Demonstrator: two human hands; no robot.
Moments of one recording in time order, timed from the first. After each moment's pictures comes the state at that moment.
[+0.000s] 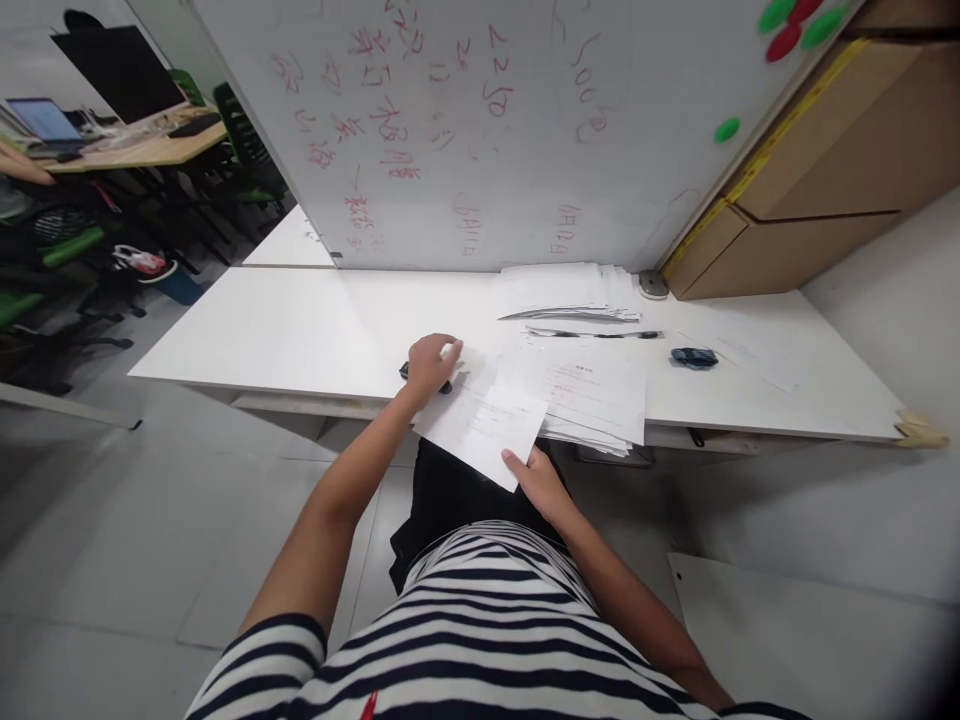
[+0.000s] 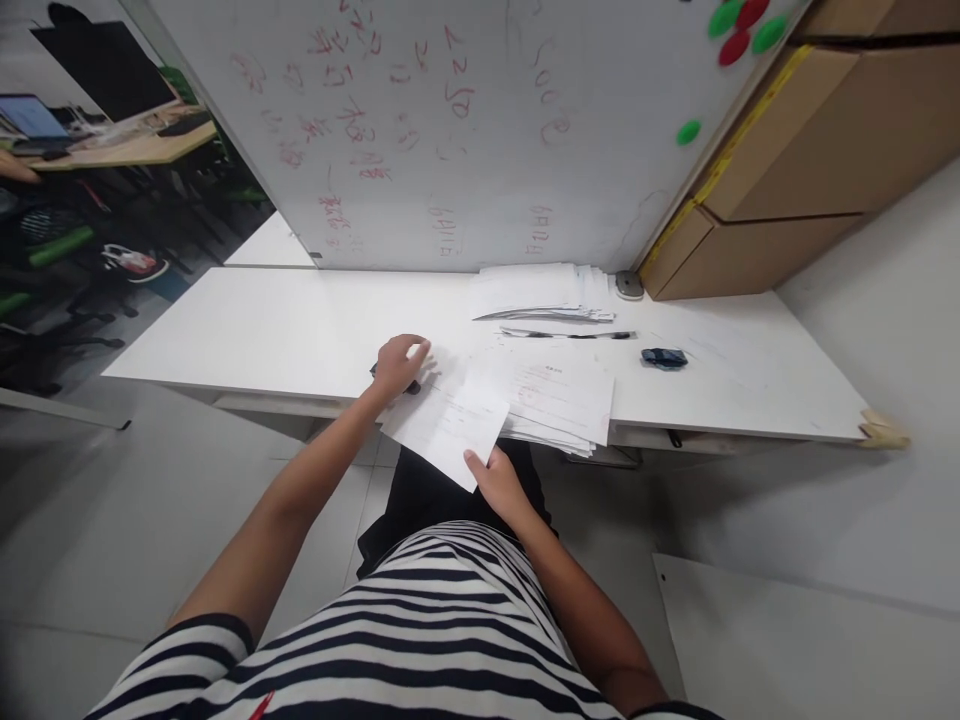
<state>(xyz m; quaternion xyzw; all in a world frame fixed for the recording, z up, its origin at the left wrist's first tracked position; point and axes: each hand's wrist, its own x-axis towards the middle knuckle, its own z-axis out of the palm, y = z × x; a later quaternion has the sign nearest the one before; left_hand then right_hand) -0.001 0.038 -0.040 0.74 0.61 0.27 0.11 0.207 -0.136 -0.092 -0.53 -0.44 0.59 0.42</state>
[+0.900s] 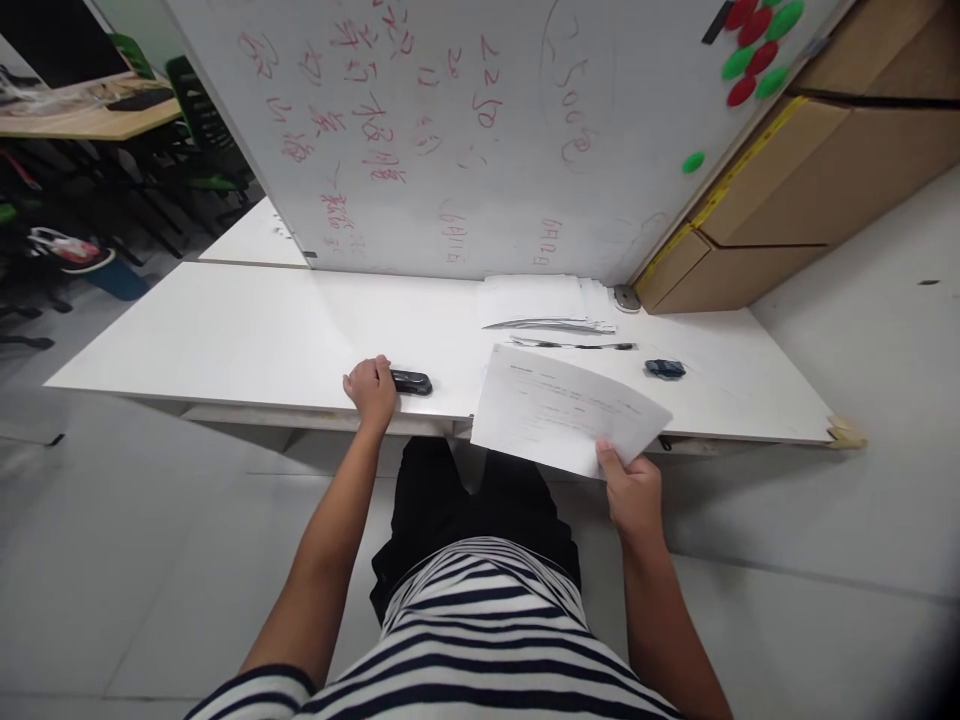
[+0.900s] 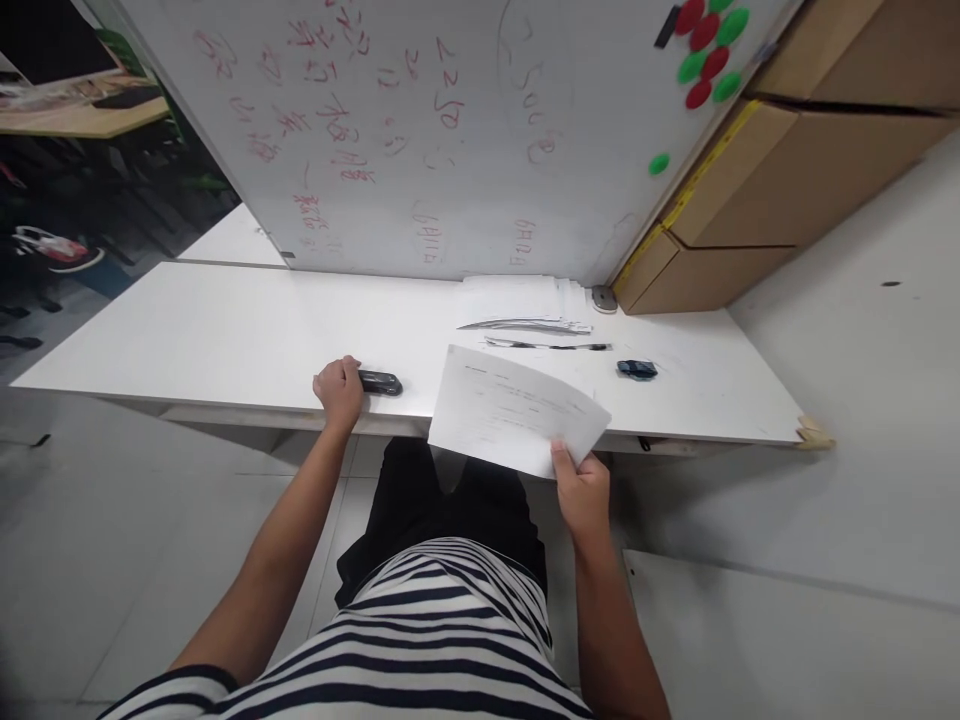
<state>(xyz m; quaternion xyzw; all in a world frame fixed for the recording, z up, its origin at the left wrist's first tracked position) -0.054 0.023 -0.072 0.54 0.77 0.33 0.09 0.302 -0.139 -0.044 -0.72 -0.38 0.30 0.50</state>
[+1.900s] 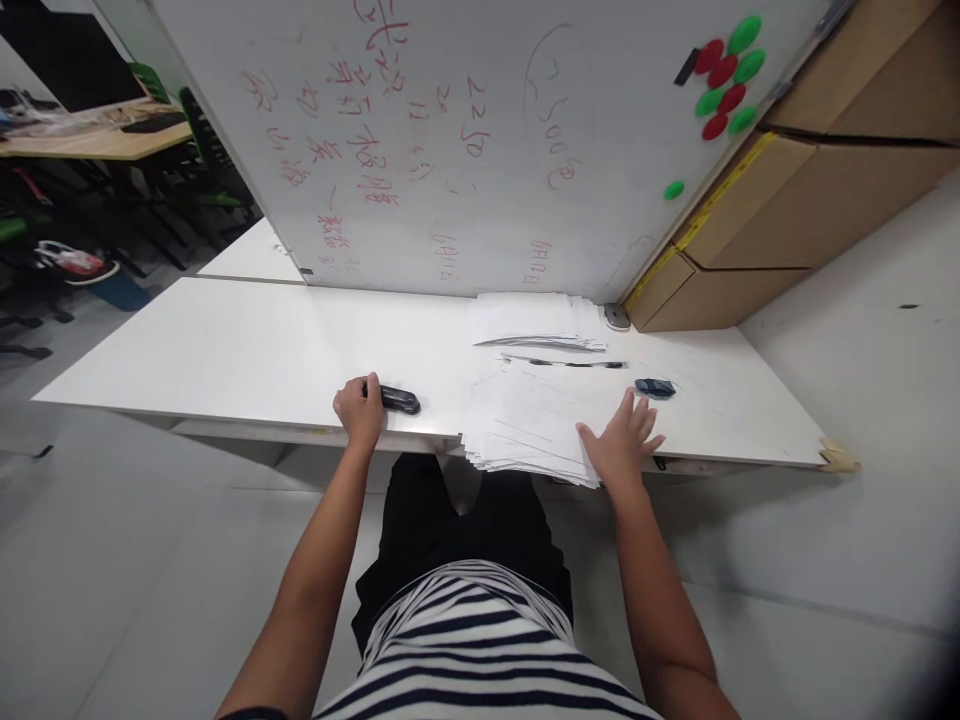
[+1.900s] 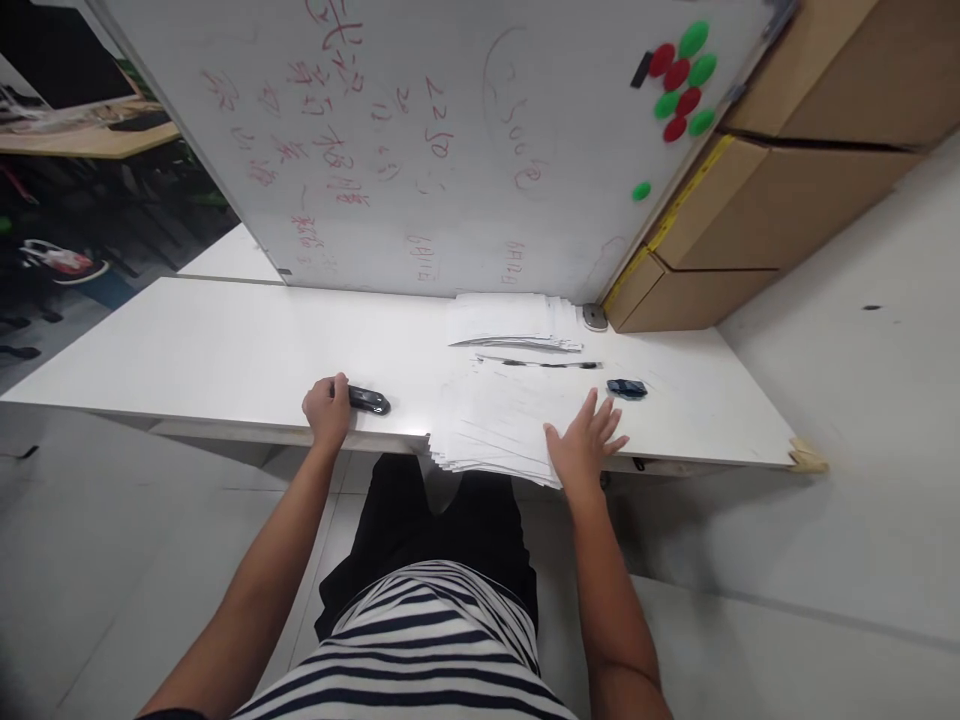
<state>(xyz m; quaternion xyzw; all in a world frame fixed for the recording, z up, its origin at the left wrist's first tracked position) -0.054 0.029 -0.080 0.52 0.77 0.38 0.02 0.346 -0.052 -0.060 -0.83 -0.52 0.02 0.20</state>
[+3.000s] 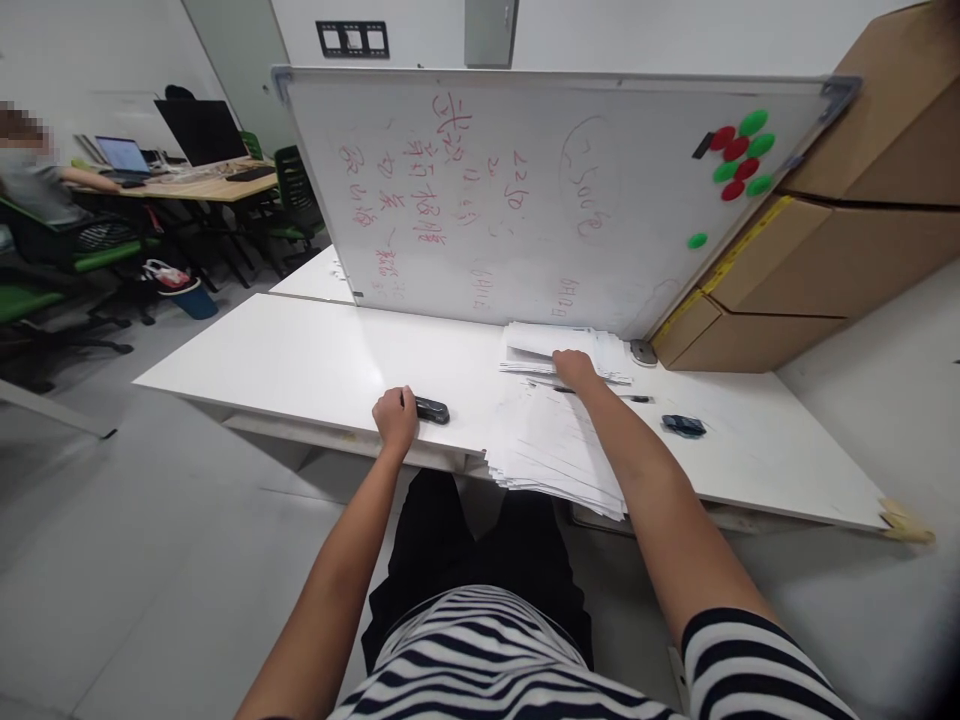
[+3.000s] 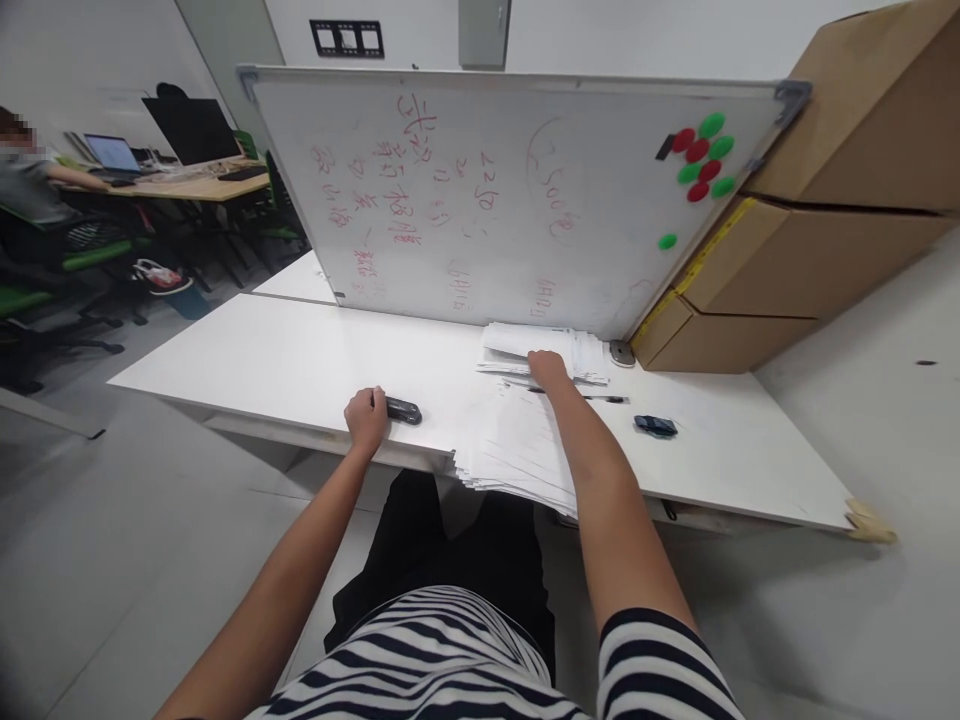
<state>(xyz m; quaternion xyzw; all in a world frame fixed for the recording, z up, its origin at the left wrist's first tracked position) -0.053 0.025 -0.083 0.52 0.78 0.35 -0.02 0.296 0.152 -0.018 -0.63 -0.77 -0.04 -0.11</state>
